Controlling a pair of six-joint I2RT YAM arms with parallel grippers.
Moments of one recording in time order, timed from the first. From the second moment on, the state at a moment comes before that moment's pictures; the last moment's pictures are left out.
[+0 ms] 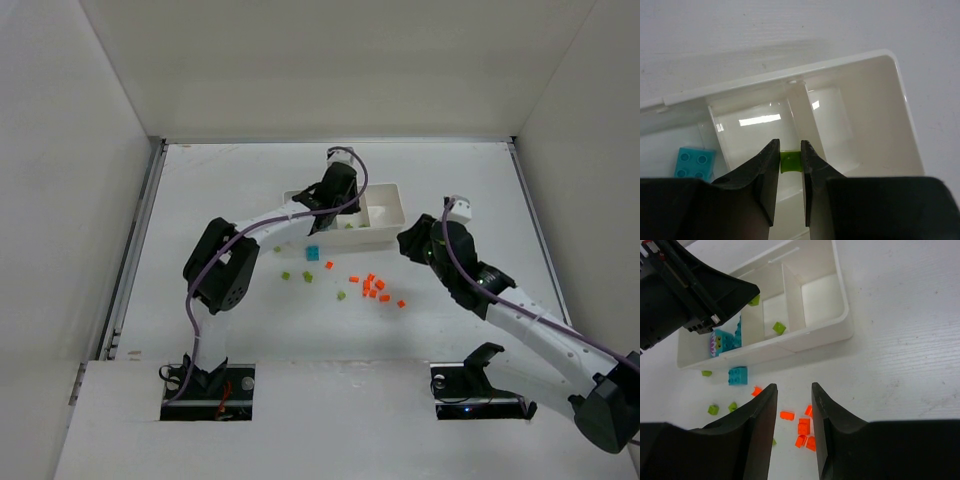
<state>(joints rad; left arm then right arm) -0.70 1.98 1.45 -0.05 -0.20 -0.53 0.60 0.95 0.67 -0.15 0.36 0.69</state>
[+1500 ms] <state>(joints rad) -0.70 1.99 1.48 -0.12 -0.25 -0.53 0.58 0.85 0.60 -0.17 0.36 0.69</state>
